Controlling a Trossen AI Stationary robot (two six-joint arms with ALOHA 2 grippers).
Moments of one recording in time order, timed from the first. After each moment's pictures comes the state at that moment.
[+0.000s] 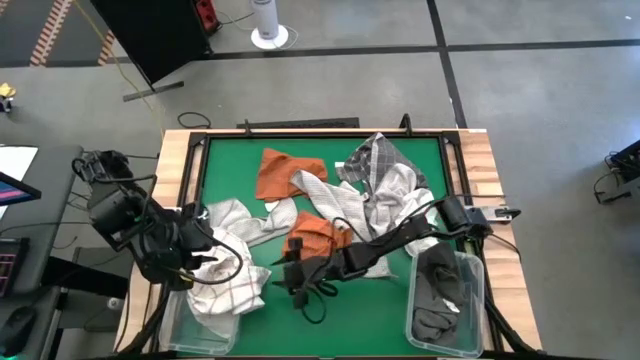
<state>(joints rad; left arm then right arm) -0.81 1.25 1.66 -1.51 -0.41 -0.75 0.33 2.19 1.52 0.31 0.30 -0.12</state>
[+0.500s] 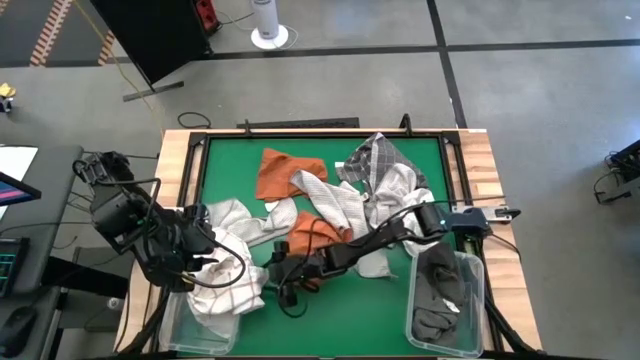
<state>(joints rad) -0.81 1.26 1.66 -1.51 -0.40 -0.73 0.27 2.40 1.72 0.23 0.14 -0.03</state>
